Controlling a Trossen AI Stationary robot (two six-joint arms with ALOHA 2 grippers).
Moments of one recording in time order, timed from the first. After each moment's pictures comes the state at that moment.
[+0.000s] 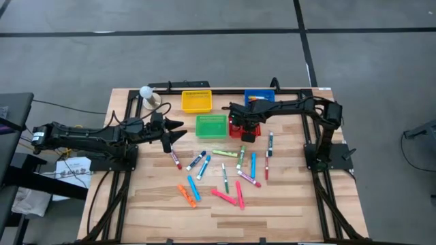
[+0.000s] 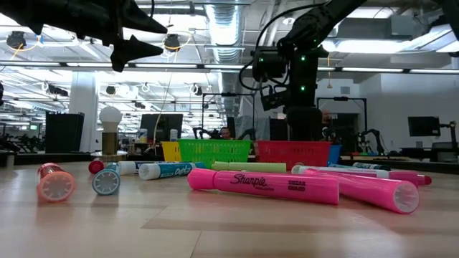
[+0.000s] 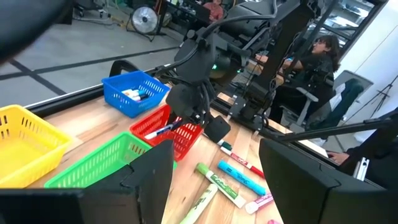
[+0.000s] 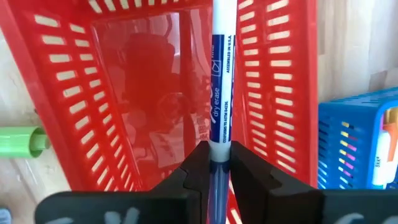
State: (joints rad) left arm 0.03 0.74 0.40 0.22 -0.24 -0.40; right arm -0.31 1.85 1.26 -0.83 0.20 -0.22
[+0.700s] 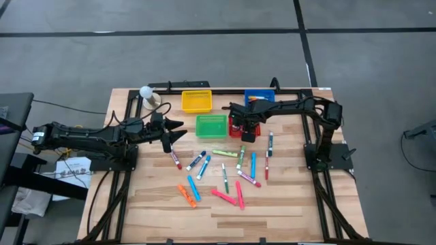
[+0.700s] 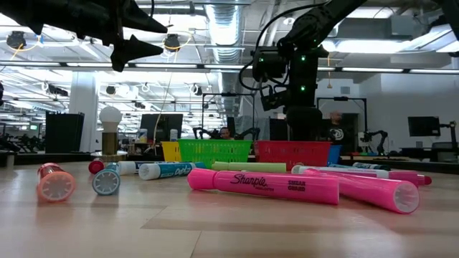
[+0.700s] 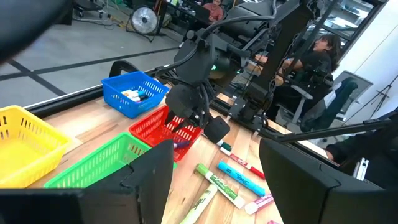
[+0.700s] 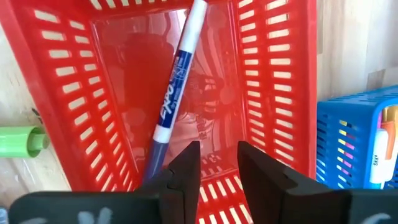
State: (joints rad) left arm 0.03 0.74 0.40 0.23 -0.24 -0.40; right arm -0.31 1.85 1.26 -0.83 0.21 -0.22
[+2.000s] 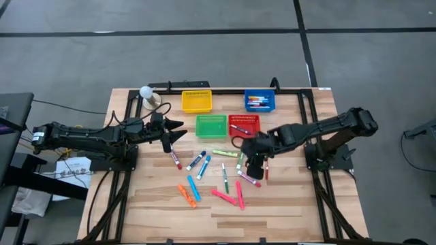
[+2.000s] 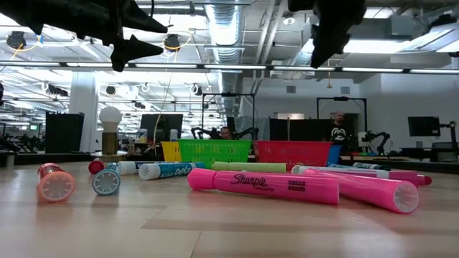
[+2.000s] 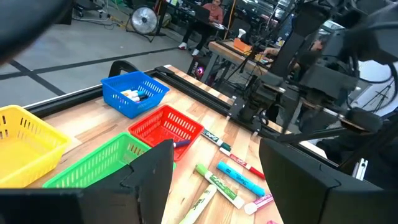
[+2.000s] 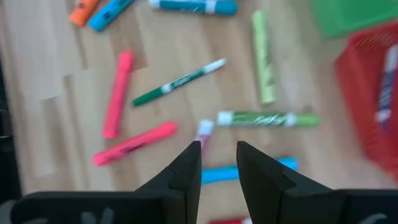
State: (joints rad) left arm 0.03 0.74 0.40 0.23 -0.24 -0.40; right arm 0.20 1.49 1.26 -0.89 0.04 0.41
